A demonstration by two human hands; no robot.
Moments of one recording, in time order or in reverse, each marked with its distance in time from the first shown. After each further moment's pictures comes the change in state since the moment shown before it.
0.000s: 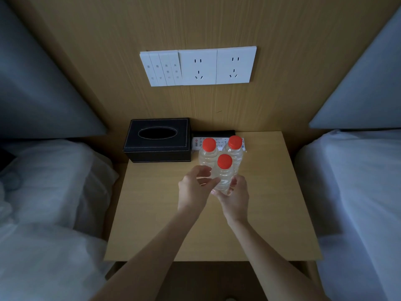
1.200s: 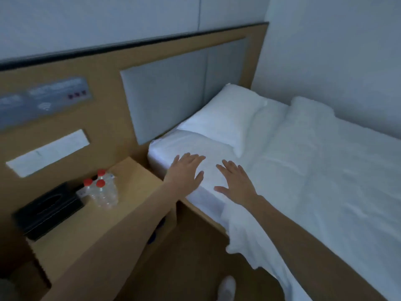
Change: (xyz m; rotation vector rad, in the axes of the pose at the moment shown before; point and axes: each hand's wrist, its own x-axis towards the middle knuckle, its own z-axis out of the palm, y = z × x) left_hand -0.366 0.232 -0.039 0.766 -0.770 1.310; right_hand -0.399 -0.172 -0.384 -0.957 0.228 0.132
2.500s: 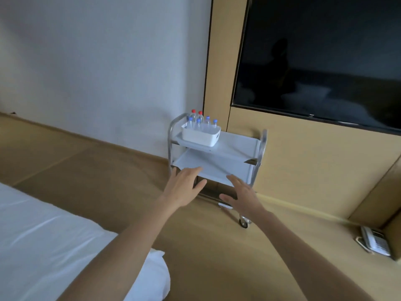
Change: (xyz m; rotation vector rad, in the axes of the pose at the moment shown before) left_hand -0.276 1.281 0.272 -0.370 -0.474 1.727; right_hand -1.138 0.519 -0.184 0.095 0.658 1.887
